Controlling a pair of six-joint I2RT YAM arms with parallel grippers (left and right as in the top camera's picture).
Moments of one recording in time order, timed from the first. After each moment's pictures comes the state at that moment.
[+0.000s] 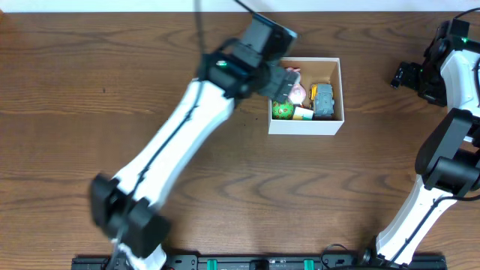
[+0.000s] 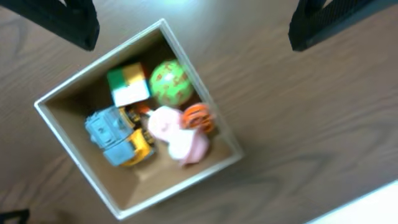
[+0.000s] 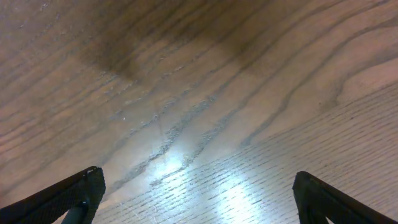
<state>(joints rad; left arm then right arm) -0.58 1.80 1.83 -0.94 0.02 -0.04 -0.33 2.22 1.89 -1.04 0.06 0.17</state>
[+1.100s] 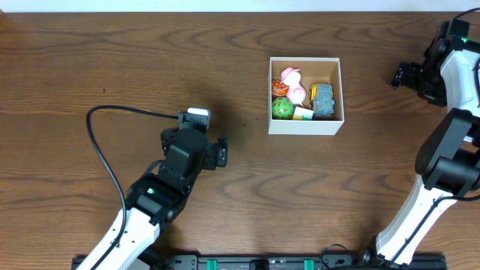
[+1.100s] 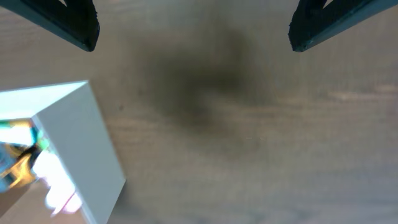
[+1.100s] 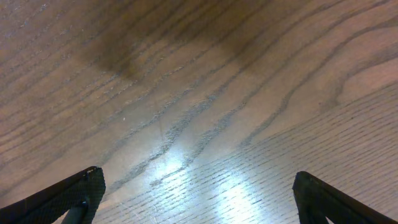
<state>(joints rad) -0.54 1.03 0.65 -0.32 -0.26 -0.28 -0.33 2.22 1.89 -1.04 0.06 0.17</state>
